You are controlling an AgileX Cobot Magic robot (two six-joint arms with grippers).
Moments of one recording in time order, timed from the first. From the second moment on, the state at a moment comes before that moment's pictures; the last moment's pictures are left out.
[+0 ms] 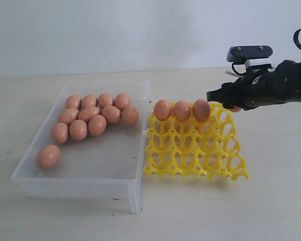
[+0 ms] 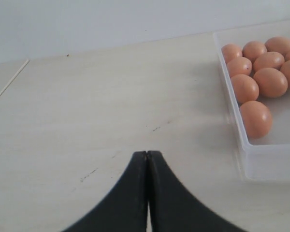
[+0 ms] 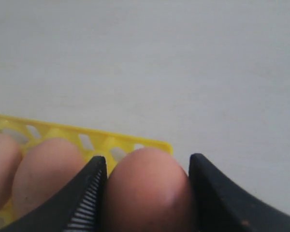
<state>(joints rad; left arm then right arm) 0.04 0.00 0.00 0.10 0.39 0.03 0.20 1.92 -1.01 0.21 -0.06 -0.12</state>
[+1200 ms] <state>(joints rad) 0.04 0.00 0.00 0.10 0.39 0.03 0.24 2.01 -1.10 0.21 -0.02 -0.12</state>
